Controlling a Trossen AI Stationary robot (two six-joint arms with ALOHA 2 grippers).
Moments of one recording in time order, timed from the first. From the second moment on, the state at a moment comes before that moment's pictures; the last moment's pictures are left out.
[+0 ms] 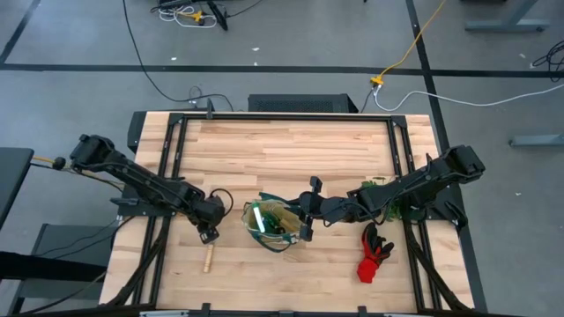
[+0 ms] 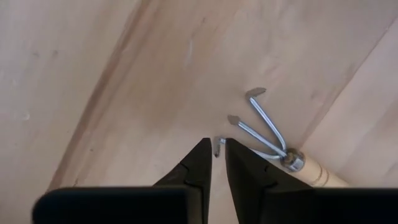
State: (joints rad) left arm -0.38 1.24 0.58 -0.67 0.08 -0.92; right arm 0.33 1.56 0.99 0.13 0.48 0.20
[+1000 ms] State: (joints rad) left arm -0.39 1.24 0.59 -0.76 0.04 -0.91; right arm 0.33 1.56 0.99 0.13 0.48 0.20
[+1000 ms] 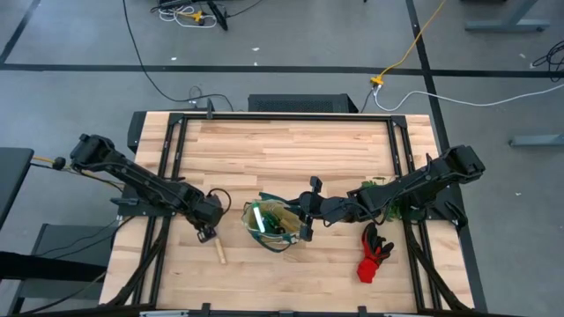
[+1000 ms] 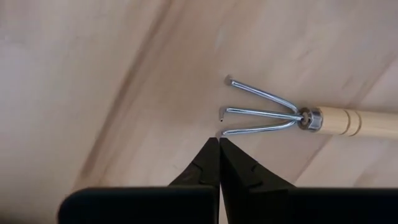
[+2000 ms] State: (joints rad) left arm -0.39 1.24 1.17 -1.49 -0.51 -0.81; right arm 0.33 1.56 0.99 0.14 0.48 0.25
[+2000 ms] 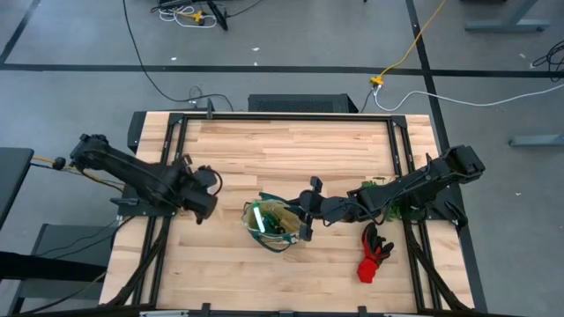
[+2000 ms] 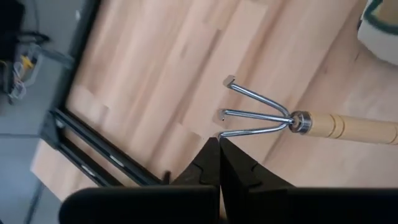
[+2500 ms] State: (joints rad) left arm -0.39 1.24 1.38 -1.41 -0.72 -0.56; right arm 0.24 1.56 0.99 0.19 0.40 0.32
